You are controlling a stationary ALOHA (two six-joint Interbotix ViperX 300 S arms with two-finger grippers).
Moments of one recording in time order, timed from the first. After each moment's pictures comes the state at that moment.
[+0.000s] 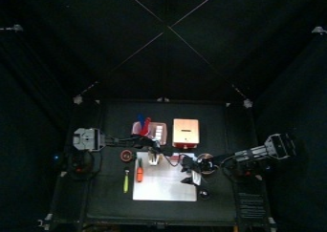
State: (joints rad) left arm 0.16 0.34 0.26 -0.17 0.78 0.36; right arm 0.17 -0.29 0.90 0.47 0.15 -0.04
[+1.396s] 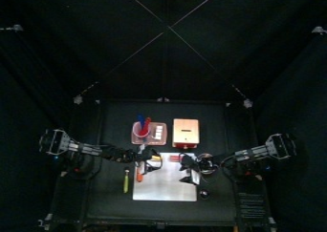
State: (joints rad) left arm -0.09 -0.15 0.78 -0.39 -0.16 0.31; right arm 0.13 -0.30 0.88 0.44 0.13 -0.04
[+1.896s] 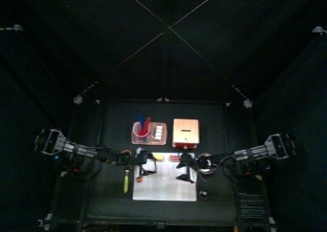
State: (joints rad) left arm -0.13 -0.21 0.83 -0.37 -0.17 0.31; right arm 0.12 -0.29 0.85 0.45 0.06 -0.04
